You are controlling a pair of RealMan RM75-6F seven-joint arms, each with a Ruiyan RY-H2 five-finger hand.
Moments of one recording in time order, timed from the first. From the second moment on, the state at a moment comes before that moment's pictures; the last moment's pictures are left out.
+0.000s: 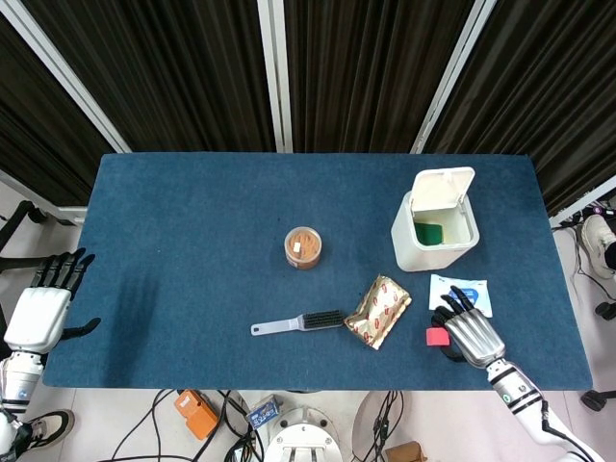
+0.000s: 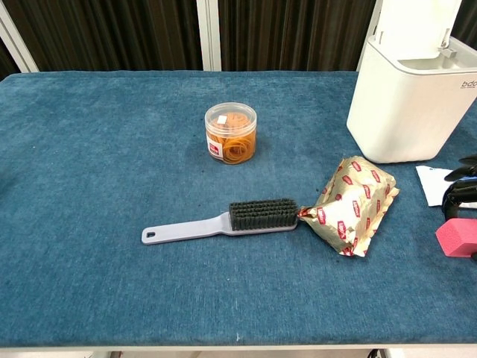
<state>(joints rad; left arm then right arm) -0.16 -1.12 -0.02 -1.56 1.50 1.39 0.05 0.31 -1.38 -0.10 -1.33 -1.68 1.20 -0.10</state>
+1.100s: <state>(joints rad) -0.16 -1.12 -0.02 -1.56 1.49 1.39 0.06 0.46 -1.15 0.33 -1.71 -1.21 1.25 -0.40</state>
